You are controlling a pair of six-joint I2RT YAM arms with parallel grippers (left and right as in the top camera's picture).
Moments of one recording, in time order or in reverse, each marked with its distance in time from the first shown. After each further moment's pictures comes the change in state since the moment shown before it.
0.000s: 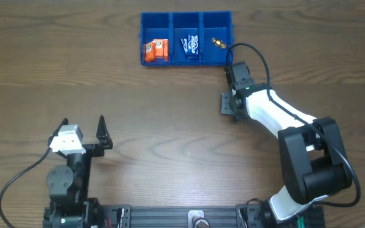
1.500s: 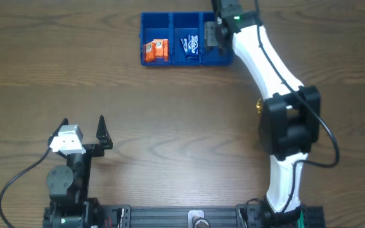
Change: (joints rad) left arm 0.000 0.000 0.000 0.000 0.000 0.000; right arm -0.005 0.361 0.936 -0.336 0.061 -0.068
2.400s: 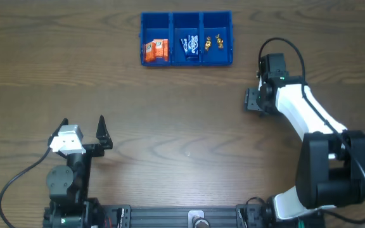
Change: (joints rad) left arm 0.000 0.000 0.000 0.000 0.000 0.000; right arm -0.236 -0.422 -0.883 0.140 -0.101 -0.039
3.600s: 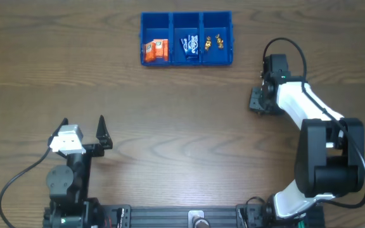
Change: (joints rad) left arm 0.000 0.000 0.000 0.000 0.000 0.000; right arm -0.030 0.072 0.000 0.067 0.000 0.021
